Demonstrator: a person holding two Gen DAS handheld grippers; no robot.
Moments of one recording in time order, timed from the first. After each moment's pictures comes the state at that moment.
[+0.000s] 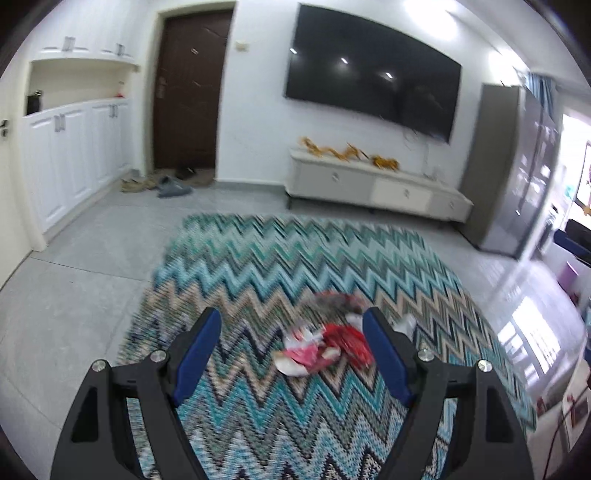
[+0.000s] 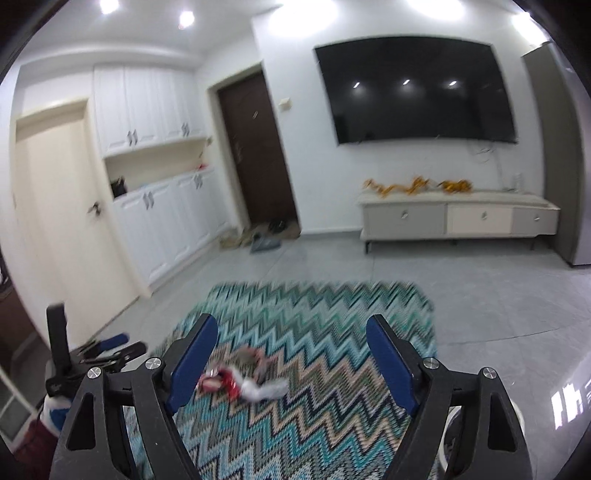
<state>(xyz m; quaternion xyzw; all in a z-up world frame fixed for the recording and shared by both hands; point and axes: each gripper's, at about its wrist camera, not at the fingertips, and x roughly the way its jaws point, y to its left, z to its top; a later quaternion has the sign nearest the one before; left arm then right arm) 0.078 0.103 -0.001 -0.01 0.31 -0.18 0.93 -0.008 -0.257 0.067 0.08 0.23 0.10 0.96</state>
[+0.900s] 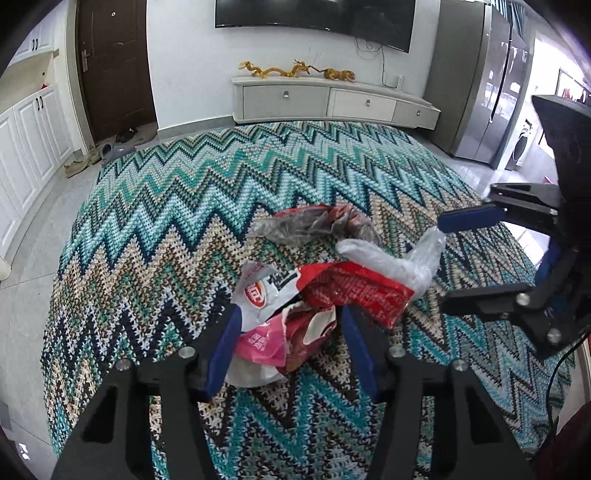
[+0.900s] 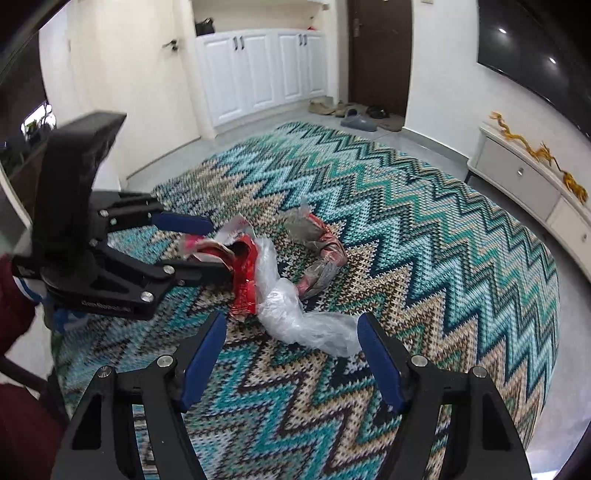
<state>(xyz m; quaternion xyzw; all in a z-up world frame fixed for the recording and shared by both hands) 0.150 0.043 -0.091 0.09 0.42 -0.26 0.87 0.105 -0.147 -0.089 -0.11 0.42 0.28 0.86</state>
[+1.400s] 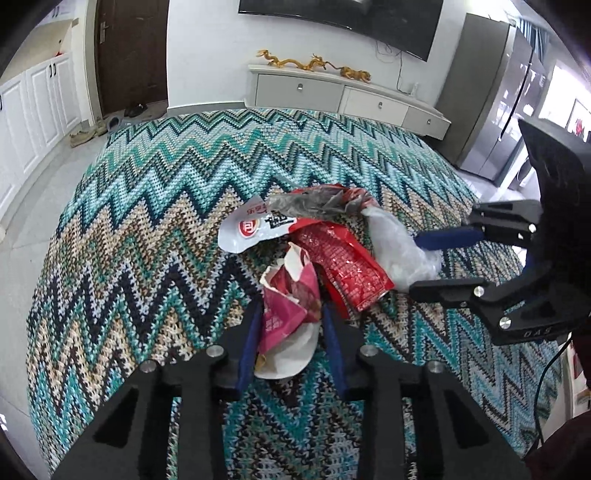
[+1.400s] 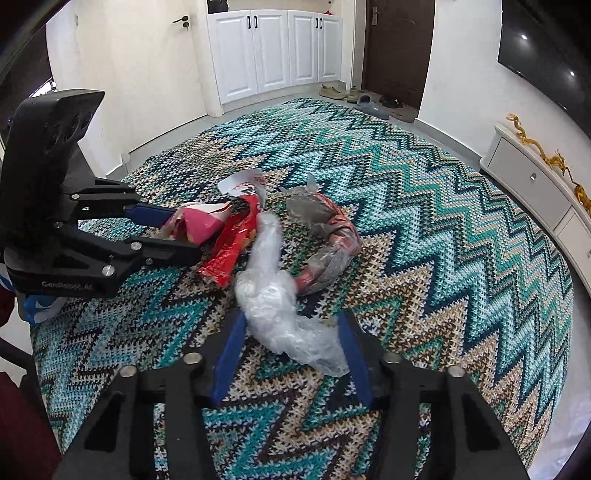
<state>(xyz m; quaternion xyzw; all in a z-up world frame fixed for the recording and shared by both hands) 0.154 0.063 -0.104 0.04 0.45 -0.25 0.86 0.122 -0.132 -0.115 -0.14 0.44 0.29 0.84</state>
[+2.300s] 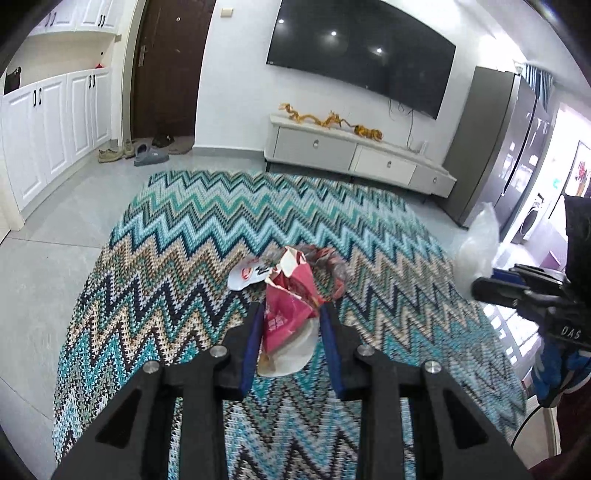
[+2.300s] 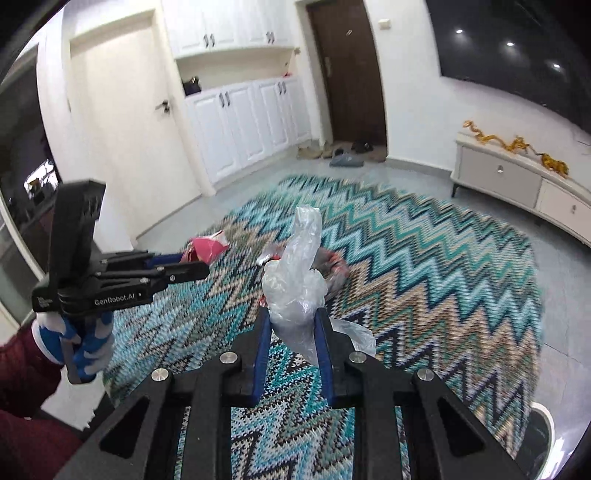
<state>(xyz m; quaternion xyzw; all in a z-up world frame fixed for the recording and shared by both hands) 0.065 0.082 -0.027 -0.03 0.36 -0.21 0.91 0.023 -0.180 -0.029 0.00 0.34 0.27 0.90</state>
